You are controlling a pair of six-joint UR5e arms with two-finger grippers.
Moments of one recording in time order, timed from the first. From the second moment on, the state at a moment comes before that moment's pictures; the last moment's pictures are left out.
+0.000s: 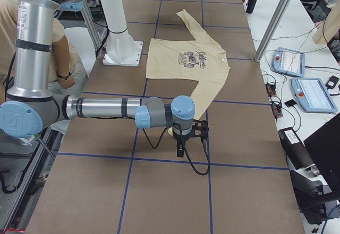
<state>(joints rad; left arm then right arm) -1.49 -1.56 -1.72 -1.67 -2.28 0.20 1.49 -1.73 1.75 -1.47 2.34 0.18</state>
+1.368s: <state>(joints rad) -1.48 -1.55 -1.75 -1.76 -2.42 0.19 1.47 -1.70 1.77 -1.57 2.36 0.18</state>
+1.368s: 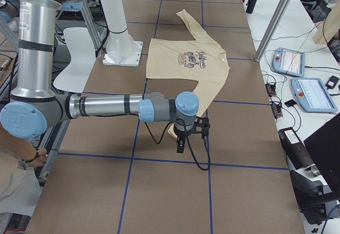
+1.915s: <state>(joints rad) -1.48 -1.54 -1.75 -1.76 -2.42 0.19 1.42 -1.71 1.78 -1.54 2.37 0.19</state>
